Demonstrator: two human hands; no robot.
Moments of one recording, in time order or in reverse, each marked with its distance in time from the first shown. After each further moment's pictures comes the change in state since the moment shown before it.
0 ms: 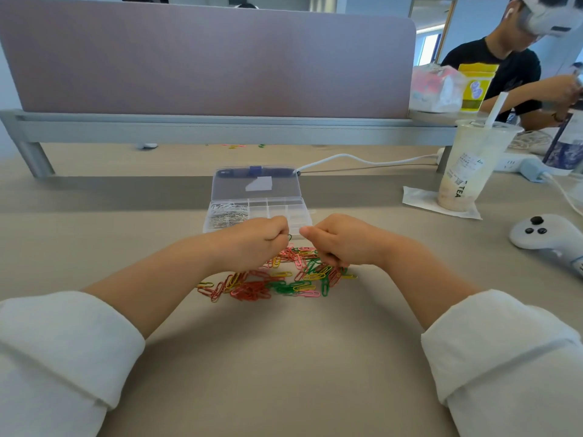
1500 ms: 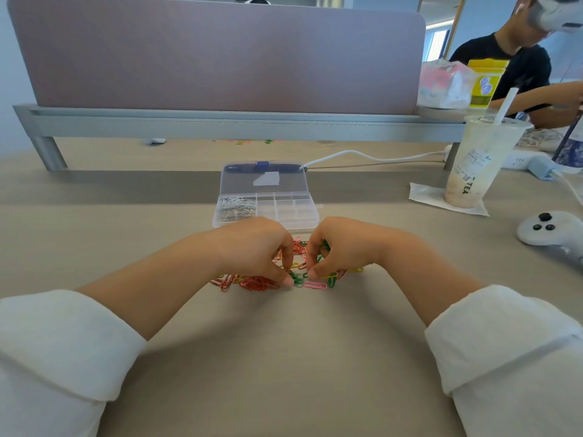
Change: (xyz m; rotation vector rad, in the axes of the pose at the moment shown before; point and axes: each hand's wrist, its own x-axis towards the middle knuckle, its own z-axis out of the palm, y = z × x) left_hand -0.017 0.008 -0.004 0.337 -0.069 0.053; right_hand -0.006 -0.016 0.002 -0.186 -0.162 -0.013
